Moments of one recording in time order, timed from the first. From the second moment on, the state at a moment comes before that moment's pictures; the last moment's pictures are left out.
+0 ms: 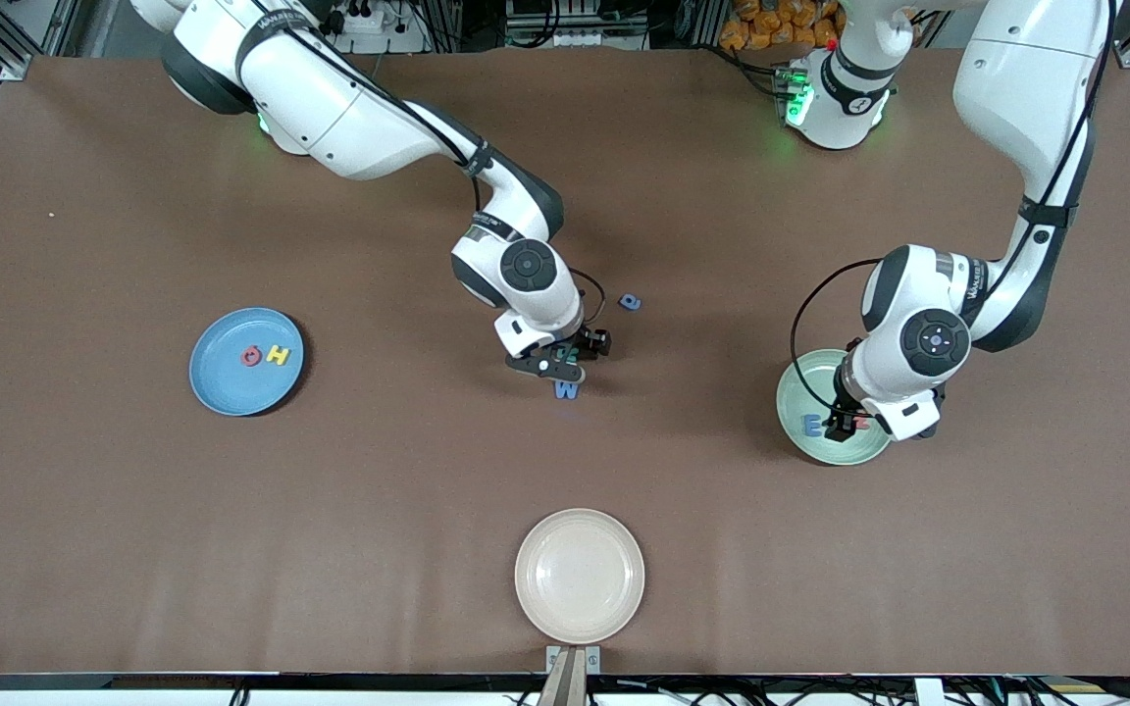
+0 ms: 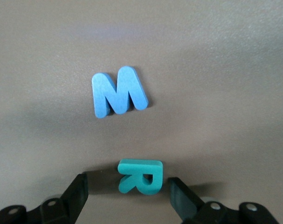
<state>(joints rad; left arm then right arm) -0.09 0.49 -0.14 -1.89 0.17 2.27 -1.57 0.45 0.88 0.41 -1.53 -0.28 2.42 1.19</state>
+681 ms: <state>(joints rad) -0.11 0.49 -0.14 -1.89 0.17 2.27 -1.57 0.45 0.89 0.41 -1.46 -0.33 2.28 1.19</state>
